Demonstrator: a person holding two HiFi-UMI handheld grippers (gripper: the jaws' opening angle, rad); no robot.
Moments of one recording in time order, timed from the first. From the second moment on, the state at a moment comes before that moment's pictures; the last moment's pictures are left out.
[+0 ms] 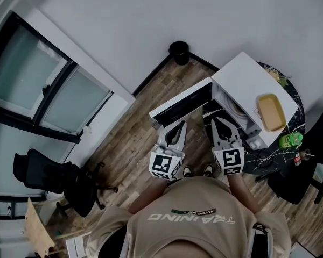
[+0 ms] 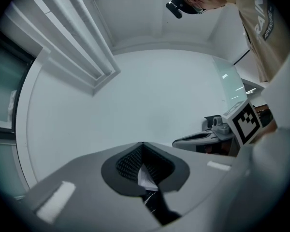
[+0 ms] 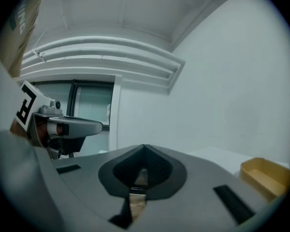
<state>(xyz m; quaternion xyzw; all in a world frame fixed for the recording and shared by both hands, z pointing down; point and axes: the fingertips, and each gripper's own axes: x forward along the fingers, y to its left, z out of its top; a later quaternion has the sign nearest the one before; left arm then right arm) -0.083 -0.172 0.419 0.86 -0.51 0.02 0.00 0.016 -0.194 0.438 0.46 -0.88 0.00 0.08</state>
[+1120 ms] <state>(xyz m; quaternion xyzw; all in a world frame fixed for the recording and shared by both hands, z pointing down) -0.092 -0.131 0.387 0.87 -0.48 -0.01 -0.03 -0.029 -0.144 0.399 0.42 -0.90 -0.05 0.08</state>
